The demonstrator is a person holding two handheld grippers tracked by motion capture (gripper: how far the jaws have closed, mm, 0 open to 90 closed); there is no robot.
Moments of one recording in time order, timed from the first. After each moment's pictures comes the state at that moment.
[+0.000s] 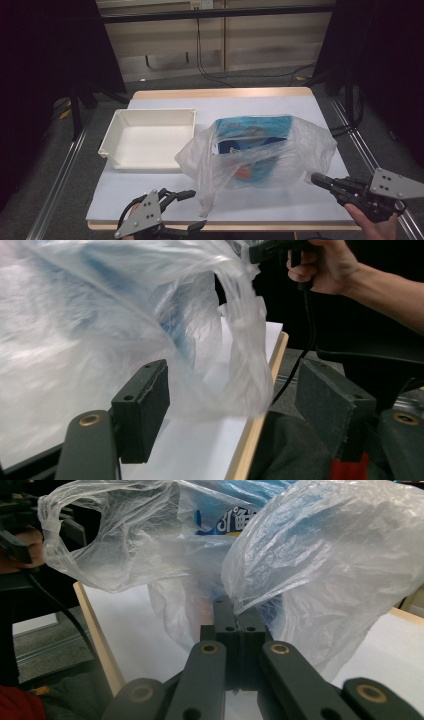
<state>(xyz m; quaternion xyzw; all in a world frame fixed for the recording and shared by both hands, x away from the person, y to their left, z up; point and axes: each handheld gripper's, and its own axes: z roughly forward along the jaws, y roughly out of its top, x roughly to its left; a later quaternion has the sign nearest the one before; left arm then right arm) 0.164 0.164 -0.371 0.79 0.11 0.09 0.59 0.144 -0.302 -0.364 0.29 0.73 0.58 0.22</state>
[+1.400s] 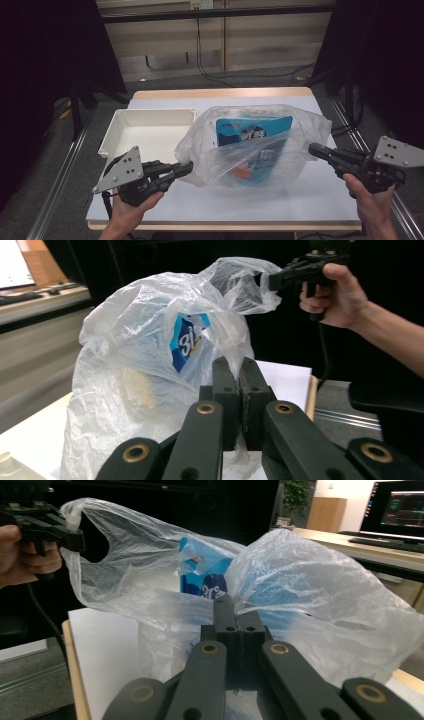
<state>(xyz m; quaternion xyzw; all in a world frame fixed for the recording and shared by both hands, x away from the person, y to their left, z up) 0.214 0.182 -0.307 0.77 0.10 0.12 0.62 0.179 -0.294 -0.314 0.26 0.71 0.61 0.25</state>
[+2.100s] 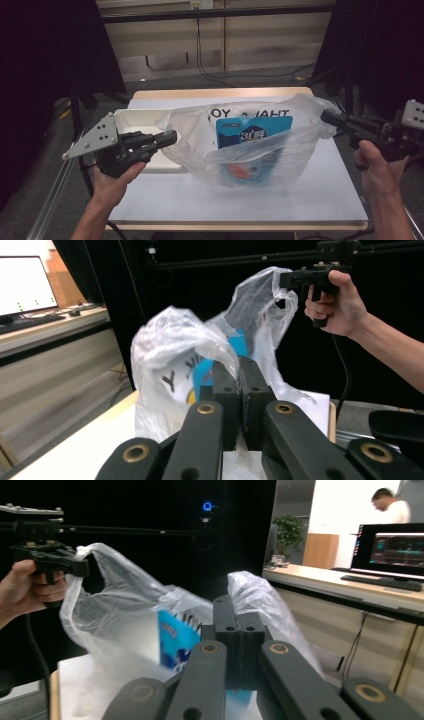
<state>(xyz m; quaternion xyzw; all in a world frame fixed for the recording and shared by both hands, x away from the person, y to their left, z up) 0.249 0.205 -0.256 0.74 0.11 0.14 0.65 0.211 -0.312 -0.264 0.25 0.66 0.66 0.26</state>
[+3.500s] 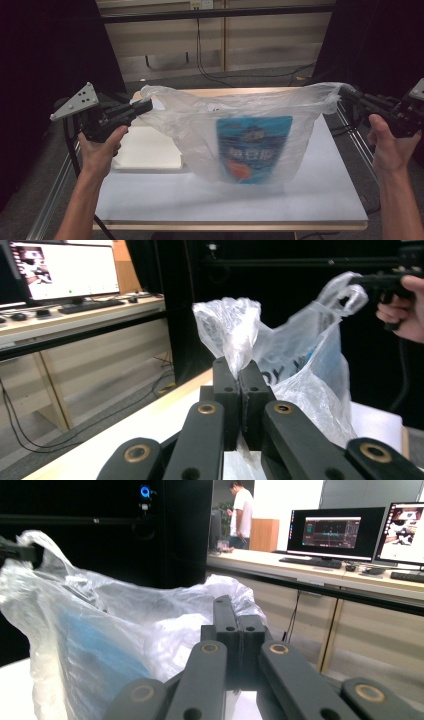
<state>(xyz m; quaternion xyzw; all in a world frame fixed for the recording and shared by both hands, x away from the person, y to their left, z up) 0.309 0.244 -0.257 0.73 0.20 0.18 0.63 0.242 -0.346 -0.257 0.33 0.64 0.61 0.32</state>
